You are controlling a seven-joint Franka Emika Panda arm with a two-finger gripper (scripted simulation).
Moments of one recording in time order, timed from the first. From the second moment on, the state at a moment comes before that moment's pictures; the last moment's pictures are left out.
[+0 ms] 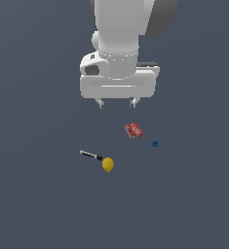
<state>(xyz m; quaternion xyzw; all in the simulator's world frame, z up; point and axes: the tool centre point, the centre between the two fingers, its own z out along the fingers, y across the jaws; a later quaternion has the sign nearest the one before) 0.007 0.010 0.333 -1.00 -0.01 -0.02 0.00</state>
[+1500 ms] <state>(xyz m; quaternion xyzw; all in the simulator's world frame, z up) 0.019 0.006 0.294 -1.00 -0.09 -0.01 0.01</state>
